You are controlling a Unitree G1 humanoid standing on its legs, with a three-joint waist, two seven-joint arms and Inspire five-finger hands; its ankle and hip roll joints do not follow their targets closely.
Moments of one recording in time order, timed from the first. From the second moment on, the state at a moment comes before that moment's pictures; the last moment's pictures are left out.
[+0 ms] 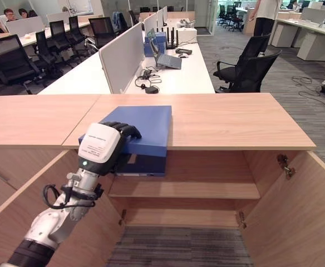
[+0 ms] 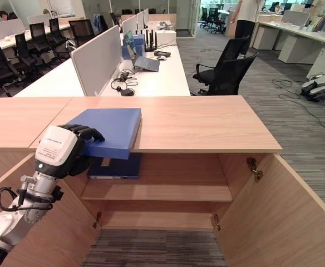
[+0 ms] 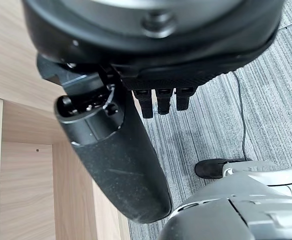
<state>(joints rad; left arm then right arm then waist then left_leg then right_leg) -0.05 0.83 -0.18 -0.02 0.76 -0.24 0.54 0.17 -0.22 0.12 1.19 0.36 -0.15 -0.16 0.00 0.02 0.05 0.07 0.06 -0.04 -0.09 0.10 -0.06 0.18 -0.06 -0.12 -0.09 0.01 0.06</state>
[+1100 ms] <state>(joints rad) 0.07 0.47 -0.08 -0.33 -1.06 -0.29 -0.13 0.07 -0.22 0.20 1.00 0.49 -0.12 -0.08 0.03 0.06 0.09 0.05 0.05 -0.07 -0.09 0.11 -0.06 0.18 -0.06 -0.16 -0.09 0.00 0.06</state>
